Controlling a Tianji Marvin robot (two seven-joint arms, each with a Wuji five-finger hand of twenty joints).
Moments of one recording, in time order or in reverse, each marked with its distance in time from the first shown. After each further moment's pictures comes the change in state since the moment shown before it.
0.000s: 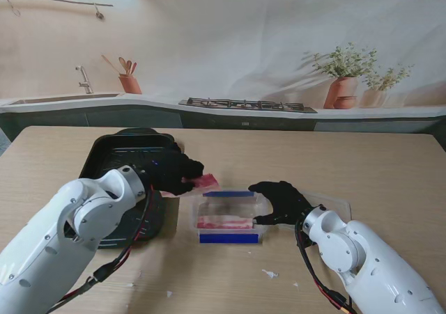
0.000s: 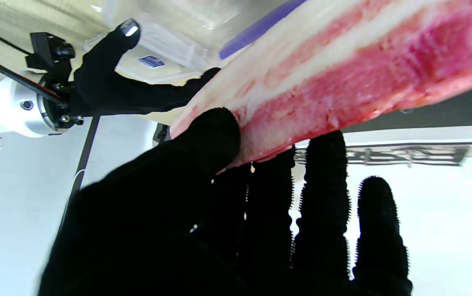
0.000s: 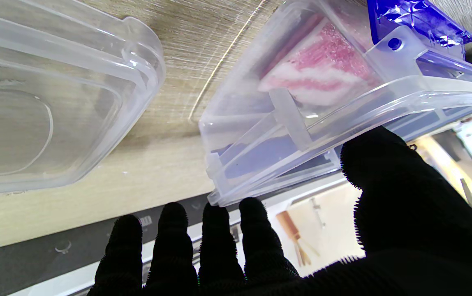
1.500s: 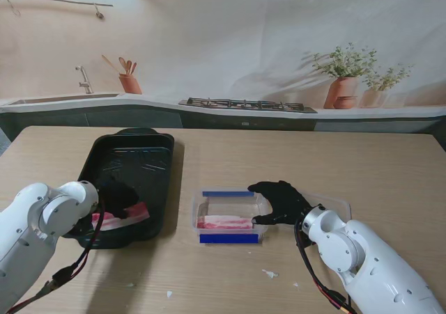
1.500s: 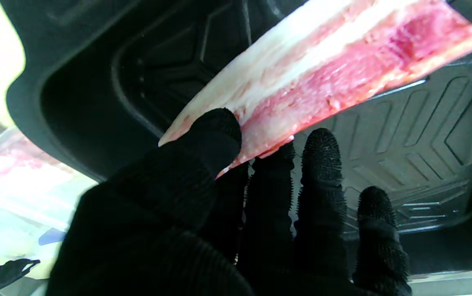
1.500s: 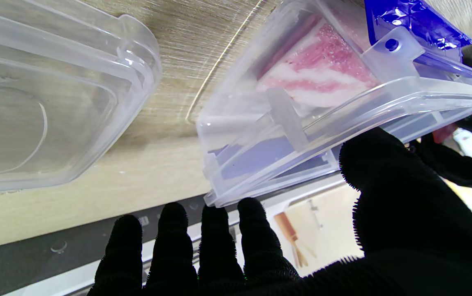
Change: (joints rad) left arm 0.001 0.090 -0.124 0.250 0.096 0.040 -0.318; right arm 0.004 0.001 -0.005 0.000 -0.006 -0.005 0.001; left_hand 0.028 0.018 -0.040 -0.007 -0.048 -0.026 0.014 0.037 -0.044 -0.003 -0.015 0.038 -0.059 -0.040 -0.064 0.025 -0.075 -0.017 -0.075 -0.036; right_hand 0.000 0.014 0.000 0.000 0.000 0.012 0.003 0.000 0.000 0.009 0.000 0.000 0.000 0.000 0.000 0.000 0.000 0.000 0.000 0.000
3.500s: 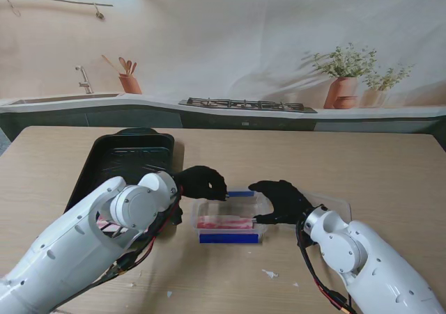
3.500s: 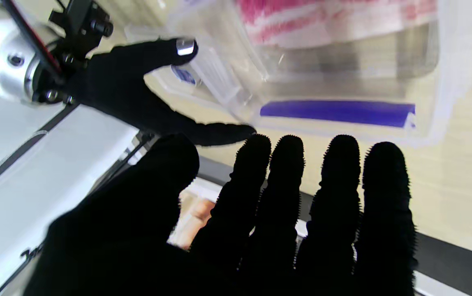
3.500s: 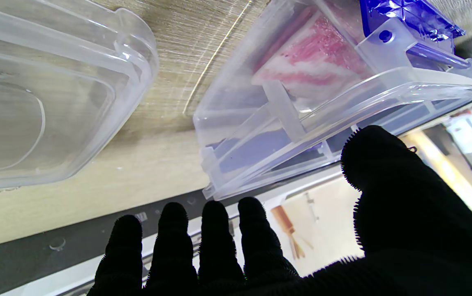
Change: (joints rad) left arm -0.212 -0.082 0.462 -0.126 -0.527 0.398 0.266; right arm -0.008 -0.003 0.018 0.006 0.014 -0.031 -0.012; left_hand -0.210 0.228 -0.132 0.045 0.073 0.163 -0.498 -0.348 -0.240 0.120 -0.010 -0.653 -0.035 0.154 -0.211 -0.285 0.397 0.092 0.175 0.071; right_hand -0.001 0.009 -0.017 0.000 0.000 0.000 0.004 0.000 0.000 0.000 0.000 0.000 0.000 -0.002 0.000 0.000 0.000 0.000 0.000 0.000
